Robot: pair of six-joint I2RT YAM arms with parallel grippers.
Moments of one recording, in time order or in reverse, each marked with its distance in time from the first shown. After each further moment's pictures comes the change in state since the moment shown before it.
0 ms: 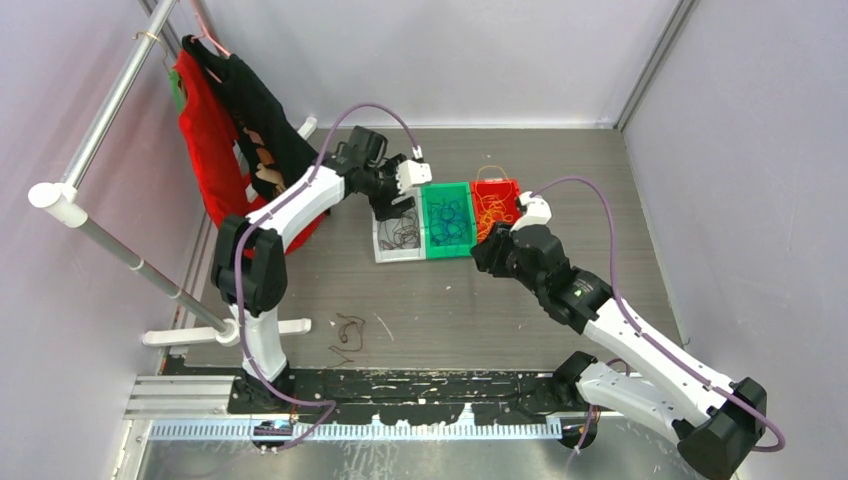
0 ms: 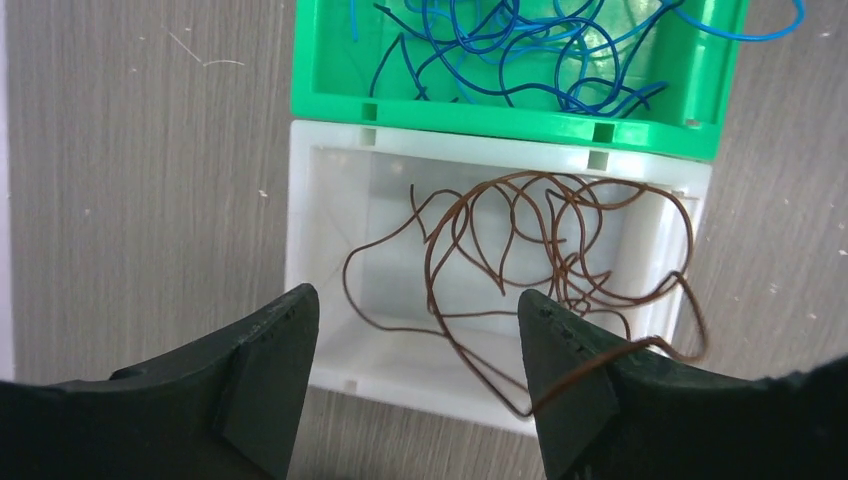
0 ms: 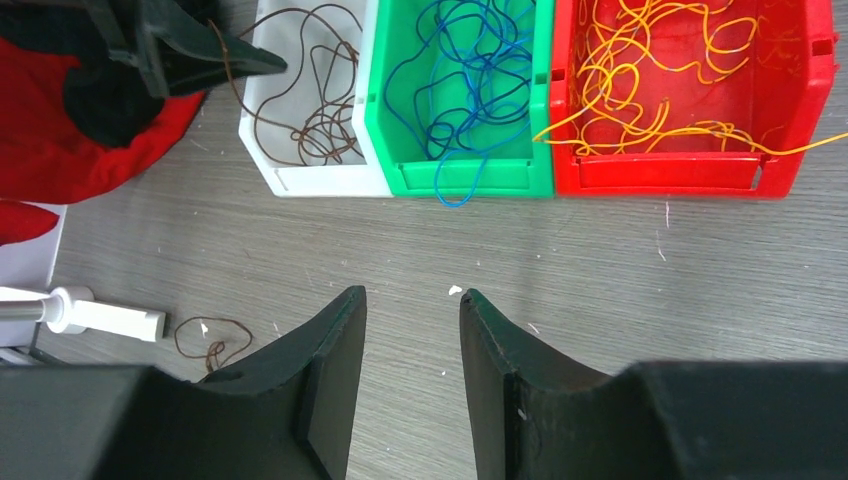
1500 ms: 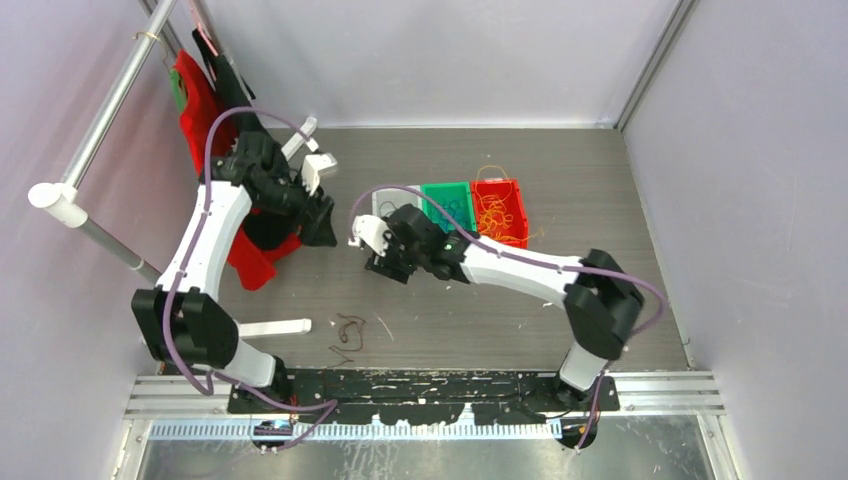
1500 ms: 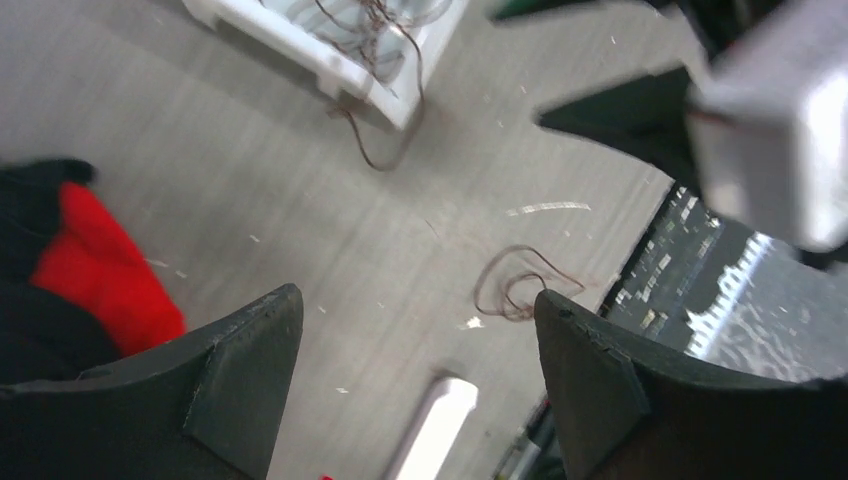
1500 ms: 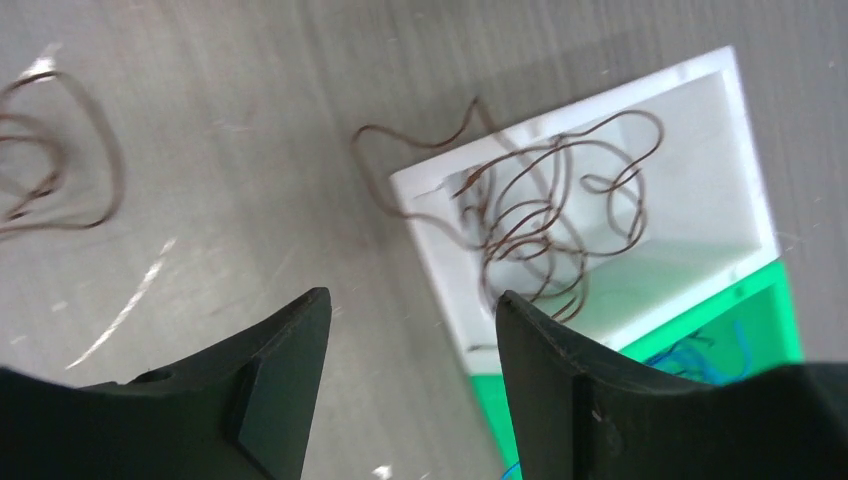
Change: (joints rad) left arm 0.379 -0.393 -0.056 -0.611 0.284 -0.158; right arm 0.285 0.760 0.436 0.118 -0.232 -1.011
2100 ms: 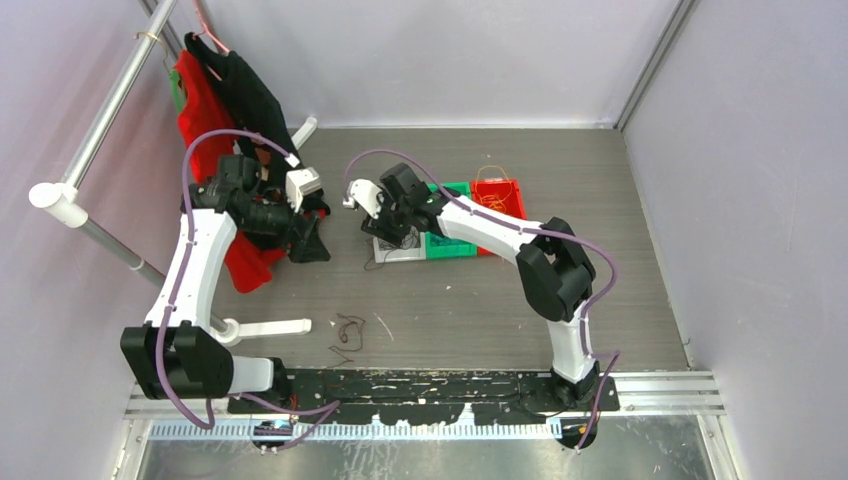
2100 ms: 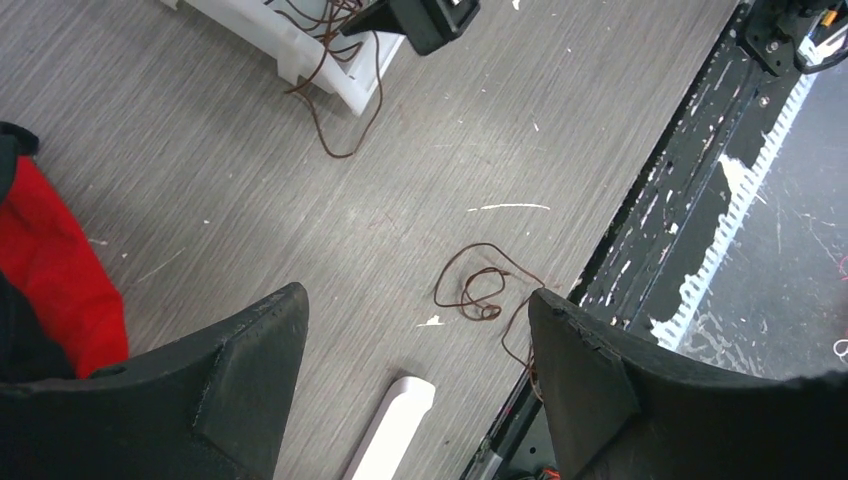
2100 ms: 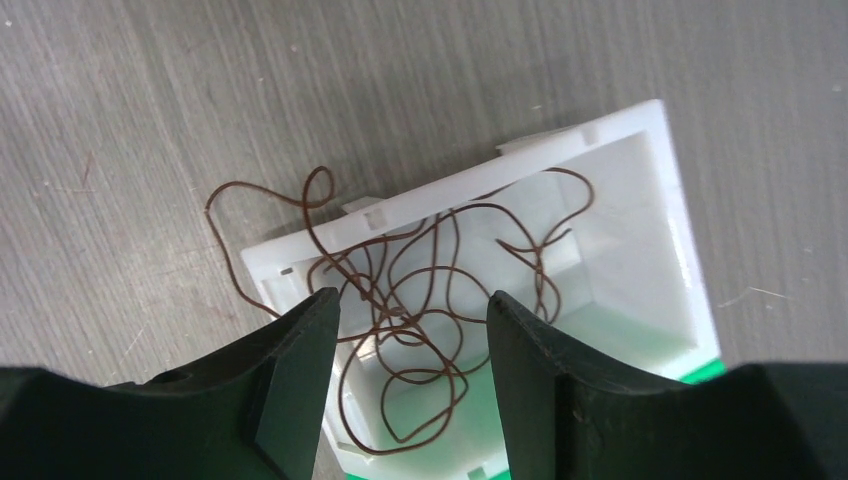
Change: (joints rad) left arm 0.092 -0.190 -0.222 0.027 0.109 -0.008; right arm -0.161 0.355 0.413 -0.129 -0.119 -0.126
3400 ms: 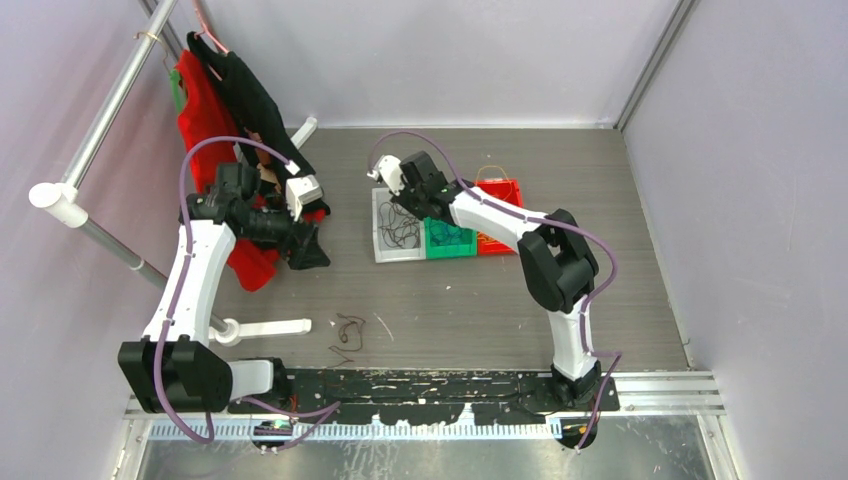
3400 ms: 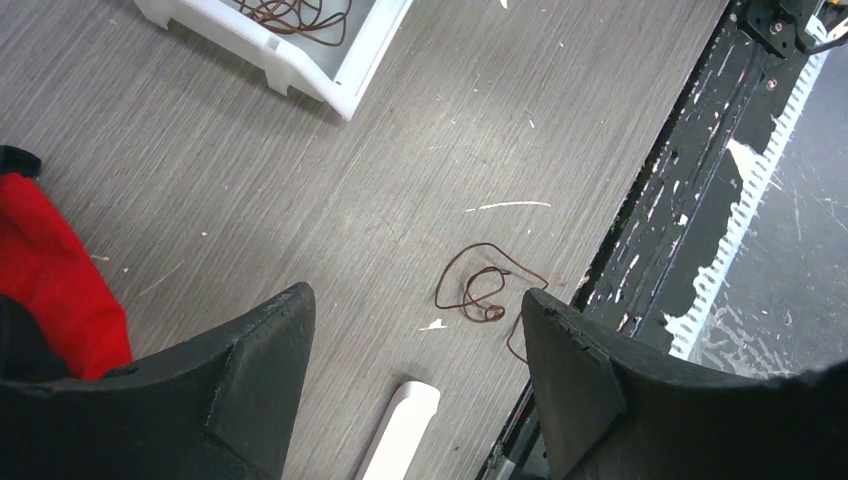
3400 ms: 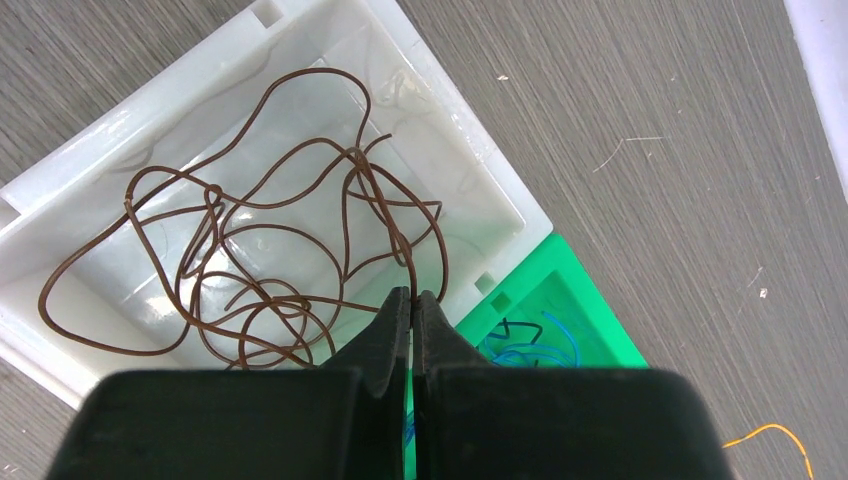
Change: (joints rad) left arm 0.000 -0.063 -0.062 0.017 0.030 0.052; right arm -0.111 0.039 -0.010 0.067 0.204 0.107
